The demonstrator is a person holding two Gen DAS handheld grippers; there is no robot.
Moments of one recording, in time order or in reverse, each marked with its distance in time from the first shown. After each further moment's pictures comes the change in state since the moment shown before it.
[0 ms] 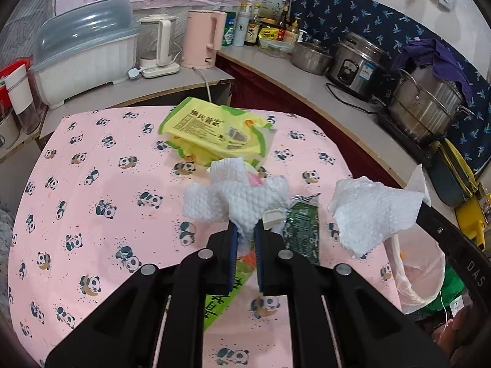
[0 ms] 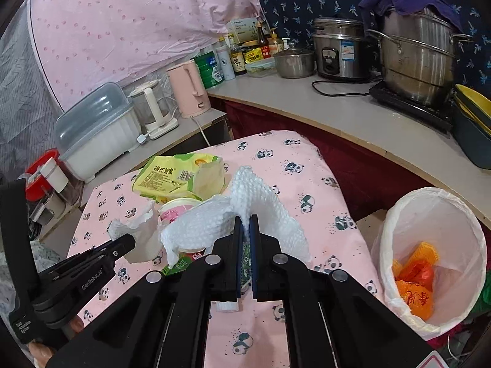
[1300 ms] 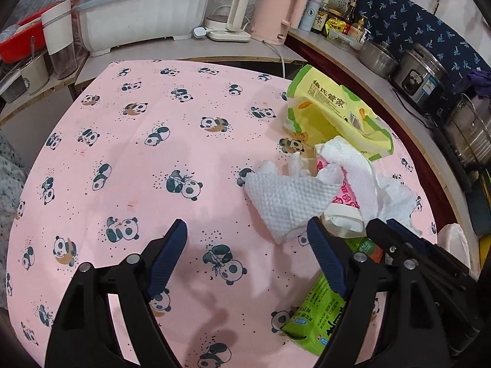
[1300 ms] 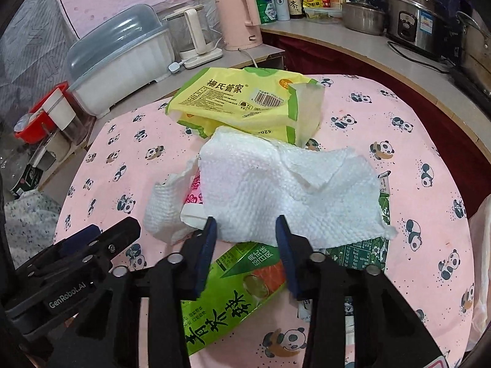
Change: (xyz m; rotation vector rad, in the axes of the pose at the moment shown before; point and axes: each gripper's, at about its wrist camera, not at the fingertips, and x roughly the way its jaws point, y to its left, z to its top) left arm 0.050 0.127 -0.020 -0.180 0.084 0.118; right arm 0.136 0.115 -0.046 -0.148 0.261 0.089
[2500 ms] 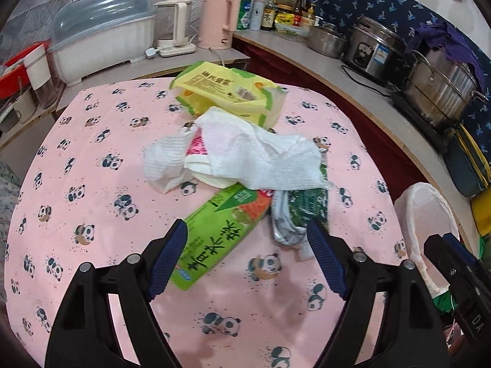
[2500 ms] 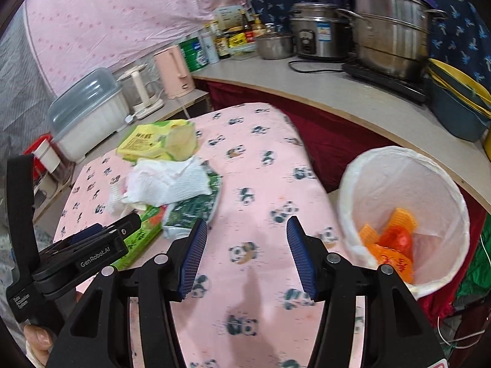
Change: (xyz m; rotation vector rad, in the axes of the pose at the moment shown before) left arm -0.053 -0.119 -0.058 0.125 -0.037 -0.010; right arm -0.152 -0.116 -0.070 0.127 -0.171 -0.111
